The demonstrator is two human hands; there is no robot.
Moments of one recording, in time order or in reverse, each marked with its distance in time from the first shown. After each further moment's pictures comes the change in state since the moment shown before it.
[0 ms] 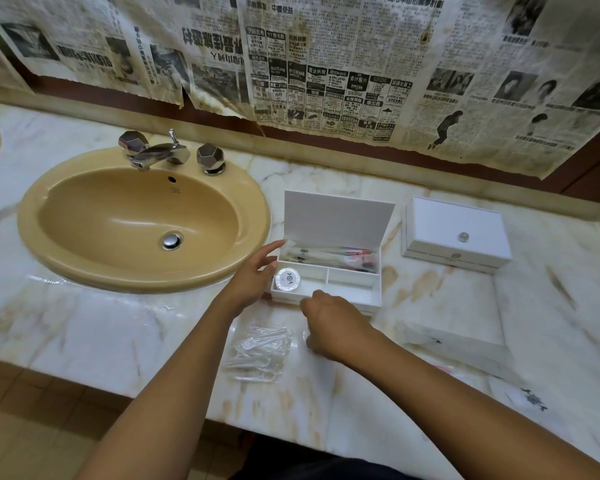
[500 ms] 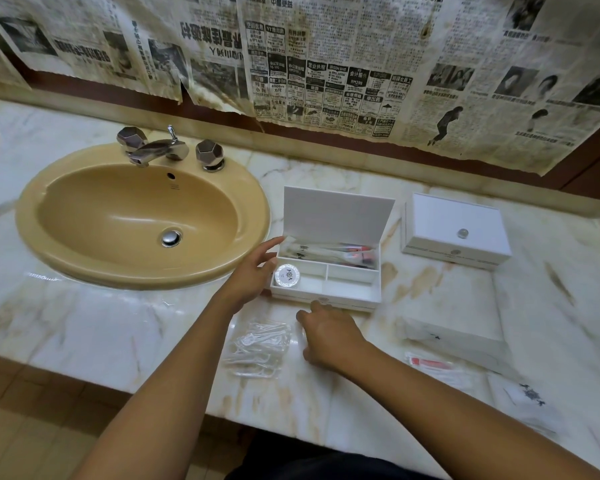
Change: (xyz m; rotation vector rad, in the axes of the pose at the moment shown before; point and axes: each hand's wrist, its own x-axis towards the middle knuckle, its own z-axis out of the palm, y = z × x) left_hand -0.004 0.003 0.000 0.009 -0.005 0.000; right_hand 0.001 0.003 0.037 -0.040 -0.031 0.003
